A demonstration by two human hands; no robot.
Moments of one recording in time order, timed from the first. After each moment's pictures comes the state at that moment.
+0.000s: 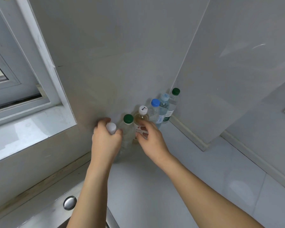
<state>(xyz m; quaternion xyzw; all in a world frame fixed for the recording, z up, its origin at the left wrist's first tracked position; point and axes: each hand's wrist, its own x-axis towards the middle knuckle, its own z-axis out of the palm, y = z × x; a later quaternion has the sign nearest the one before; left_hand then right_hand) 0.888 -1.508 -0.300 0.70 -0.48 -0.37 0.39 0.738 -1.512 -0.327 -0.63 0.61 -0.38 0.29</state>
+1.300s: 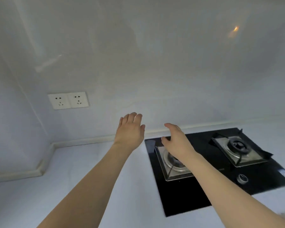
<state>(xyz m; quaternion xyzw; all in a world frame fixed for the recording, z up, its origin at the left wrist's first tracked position) 0.357 -1.175 -0.186 0.09 -0.97 -0.12 0.19 0.315 -0.992 -0.177 -0.25 0.91 -0.34 0.02</state>
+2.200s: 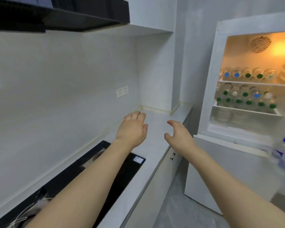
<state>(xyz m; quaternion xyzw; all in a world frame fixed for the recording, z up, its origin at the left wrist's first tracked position) 0.238 -0.538 -0.088 -0.34 -0.92 -0.11 0.17 0.333 -0.377 -0.110 0.14 0.92 -0.30 -0.19</state>
